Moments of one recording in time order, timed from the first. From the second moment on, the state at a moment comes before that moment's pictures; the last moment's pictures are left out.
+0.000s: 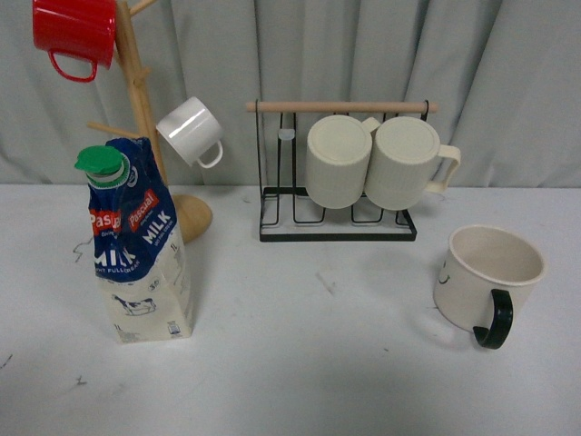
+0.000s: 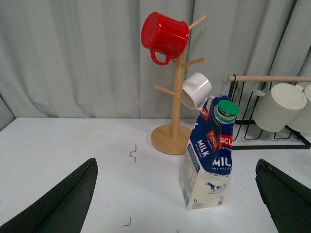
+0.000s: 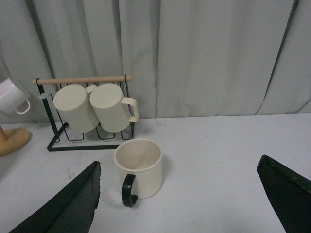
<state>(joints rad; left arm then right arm) 0.00 0.01 0.01 0.00 0.00 -0.01 0.00 0.00 0.01 0.00 0.00 0.00</state>
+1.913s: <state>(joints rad) 0.00 0.01 0.01 0.00 0.00 -0.01 0.00 0.00 0.01 0.00 0.00 0.00</state>
